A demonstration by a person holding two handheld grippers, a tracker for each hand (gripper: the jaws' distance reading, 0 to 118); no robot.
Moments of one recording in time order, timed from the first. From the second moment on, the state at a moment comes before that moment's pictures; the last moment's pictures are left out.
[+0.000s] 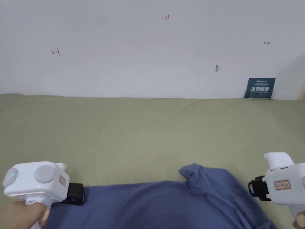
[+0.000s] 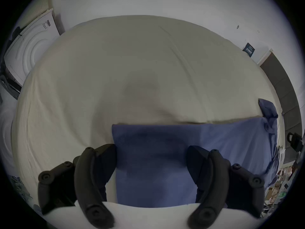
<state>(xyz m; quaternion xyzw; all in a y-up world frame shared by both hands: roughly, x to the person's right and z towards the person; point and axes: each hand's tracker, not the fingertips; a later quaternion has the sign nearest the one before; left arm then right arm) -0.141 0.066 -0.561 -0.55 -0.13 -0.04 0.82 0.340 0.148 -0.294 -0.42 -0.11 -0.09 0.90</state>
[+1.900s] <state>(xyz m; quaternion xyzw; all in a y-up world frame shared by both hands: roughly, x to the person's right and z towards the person) -0.287 0.068 -0.304 -0.48 -0.23 0.03 0.85 0.371 0.063 -0.079 -0.47 -0.12 -0.26 0.83</state>
